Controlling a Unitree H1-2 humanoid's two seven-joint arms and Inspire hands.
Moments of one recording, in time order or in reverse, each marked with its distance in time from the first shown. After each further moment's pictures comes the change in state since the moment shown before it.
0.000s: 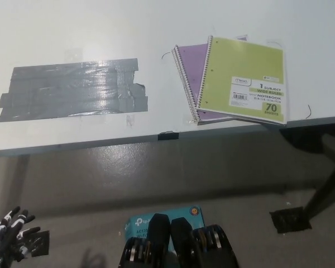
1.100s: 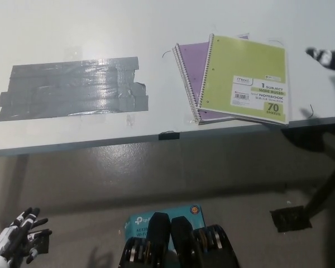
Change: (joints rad) left_arm -0.002 0.030 -0.082 -0.003 -0.016 0.000 0.013; right_arm -0.803 0.200 0.099 -0.037 -0.656 0.071 0.081
